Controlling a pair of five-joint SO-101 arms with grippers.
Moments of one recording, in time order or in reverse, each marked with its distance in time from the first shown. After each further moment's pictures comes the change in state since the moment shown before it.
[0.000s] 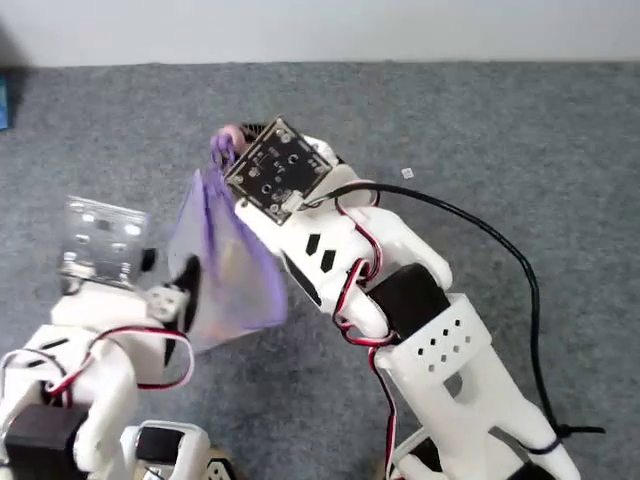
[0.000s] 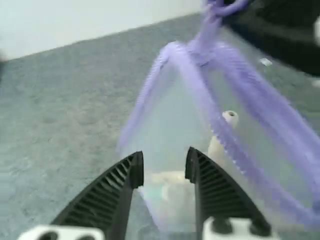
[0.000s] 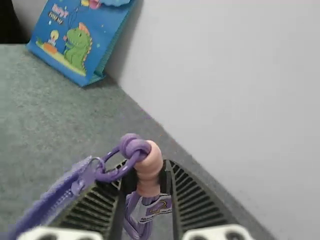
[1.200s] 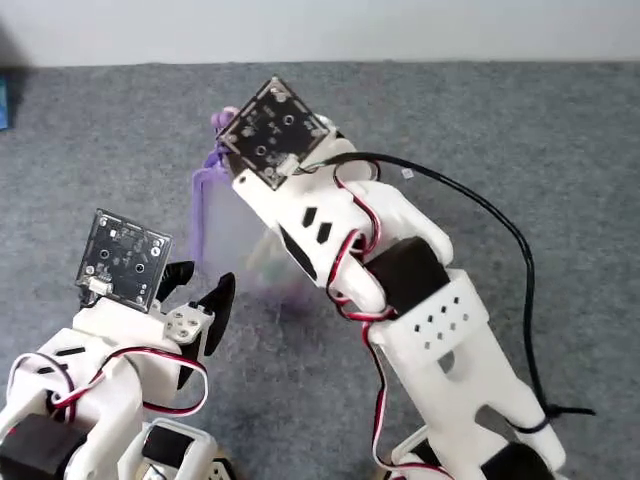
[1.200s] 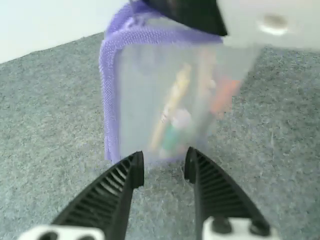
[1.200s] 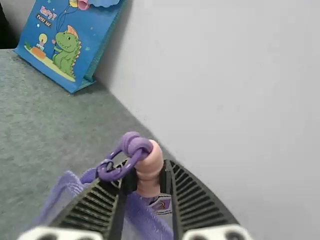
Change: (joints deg) left arm 8.4 0.0 -3.4 2.5 4.0; right arm 1.5 7.4 -12.7 0.8 1.0
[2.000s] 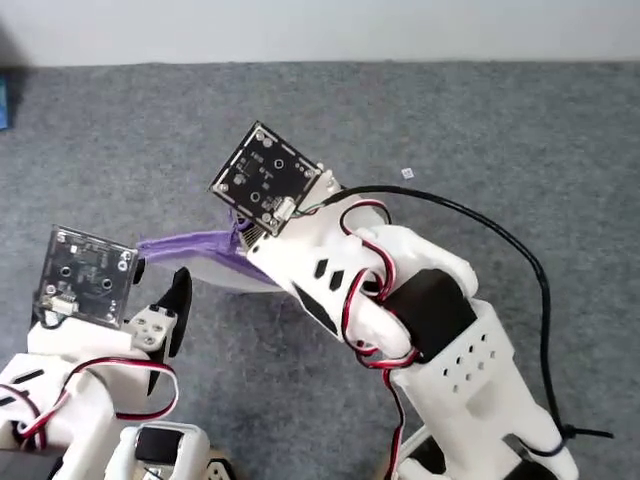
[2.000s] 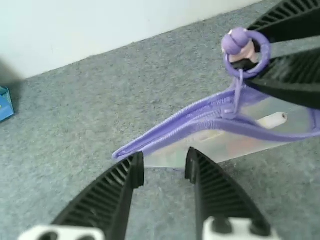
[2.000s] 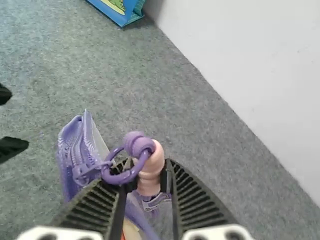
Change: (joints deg) left arm -11.8 -0.1 -6.6 3.9 -9.2; right arm -4.1 -5.7 -0.7 26.5 -2.9
